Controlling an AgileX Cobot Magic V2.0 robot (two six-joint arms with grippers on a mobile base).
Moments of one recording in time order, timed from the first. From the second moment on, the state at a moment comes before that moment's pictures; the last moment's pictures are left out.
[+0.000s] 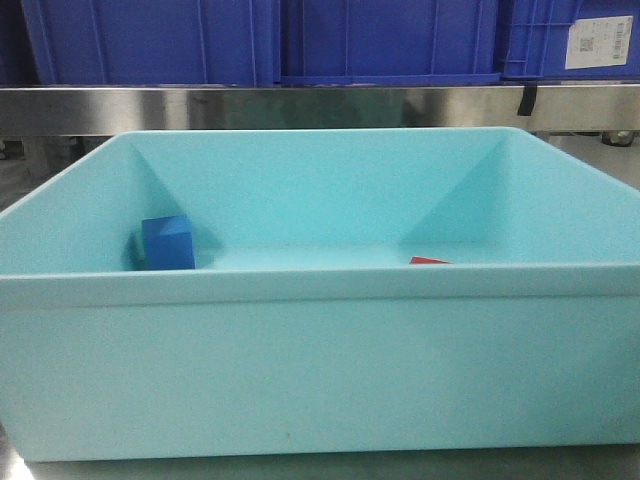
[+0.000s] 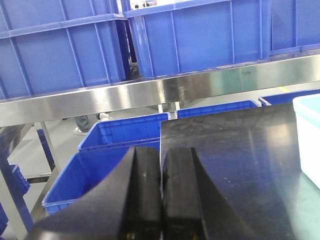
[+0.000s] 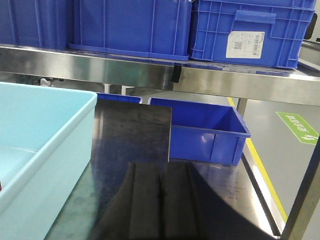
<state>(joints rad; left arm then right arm) -0.01 -0.01 0.01 -0.01 0.03 0.14 0.07 -0.01 0.03 -0.07 0.03 0.02</state>
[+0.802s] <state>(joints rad) -0.01 -0.01 0.01 -0.01 0.03 0.14 0.07 -0.01 0.03 -0.07 0.03 0.02</state>
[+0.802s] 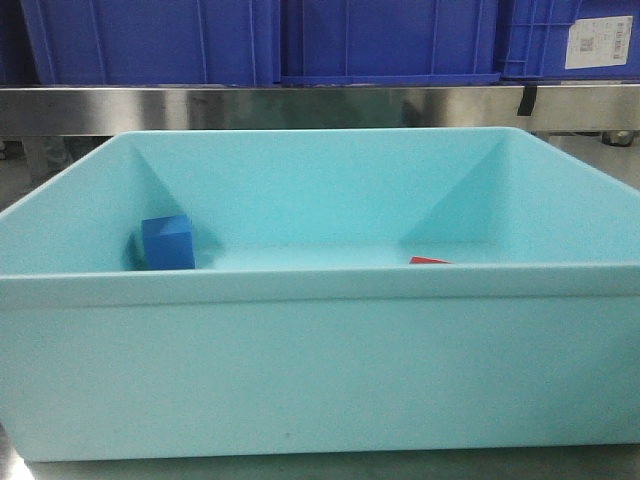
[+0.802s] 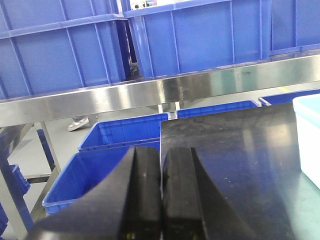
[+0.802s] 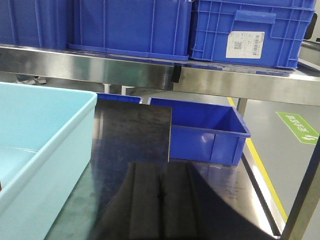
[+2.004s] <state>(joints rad) -0.01 -0.01 0.01 -0.01 0.03 0.14 0.09 0.16 -0.24 -0.04 0.06 0.14</state>
